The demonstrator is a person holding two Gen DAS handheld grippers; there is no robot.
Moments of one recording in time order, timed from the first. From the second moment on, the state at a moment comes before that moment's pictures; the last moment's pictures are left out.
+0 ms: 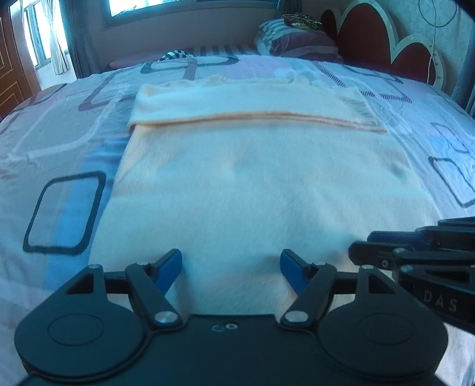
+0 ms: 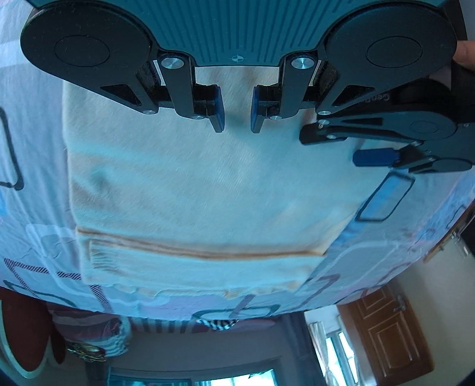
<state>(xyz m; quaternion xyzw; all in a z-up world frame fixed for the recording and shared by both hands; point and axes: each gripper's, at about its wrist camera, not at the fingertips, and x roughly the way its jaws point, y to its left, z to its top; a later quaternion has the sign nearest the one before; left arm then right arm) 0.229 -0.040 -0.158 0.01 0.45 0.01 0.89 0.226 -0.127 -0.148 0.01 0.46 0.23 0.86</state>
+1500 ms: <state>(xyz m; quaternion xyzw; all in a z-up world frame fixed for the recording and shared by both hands) 0.084 0.025 -0.153 0.01 0.46 -0.05 0.89 0.067 -0.133 -0.135 0.02 0.47 0.08 0.88</state>
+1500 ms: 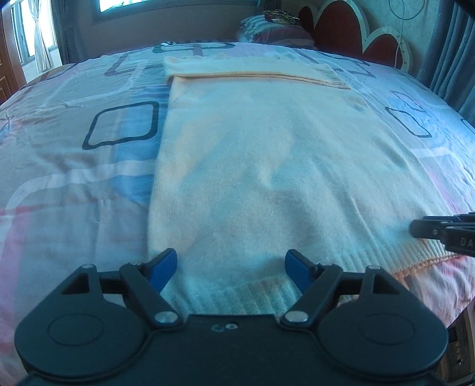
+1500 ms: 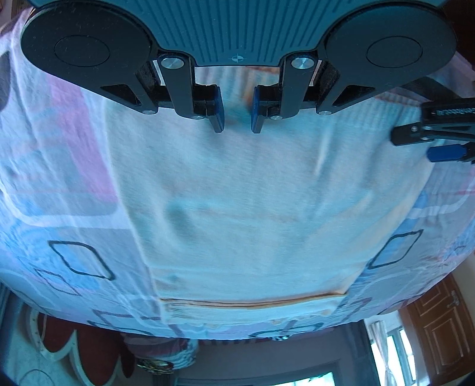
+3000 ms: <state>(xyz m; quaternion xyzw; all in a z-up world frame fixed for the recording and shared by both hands) 0.081 0.082 -0.148 -0.18 0.47 -0.12 0.86 0.049 -0.220 -0.132 0.18 0.49 0.00 0.85</state>
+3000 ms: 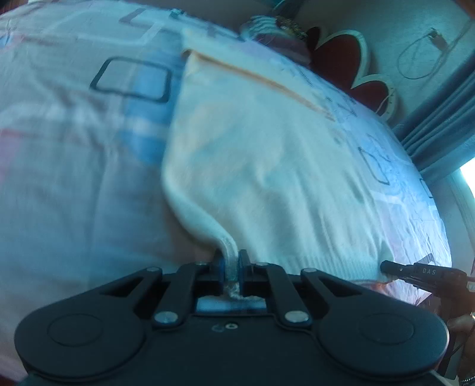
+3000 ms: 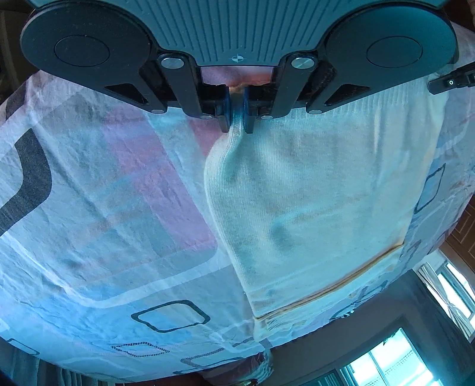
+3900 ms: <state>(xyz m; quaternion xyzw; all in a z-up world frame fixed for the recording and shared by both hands) 0.272 0.075 -0.078 -0.17 0.32 -0.09 0.93 0.278 -0.216 -0.059 0.16 0.36 0.07 0.92</state>
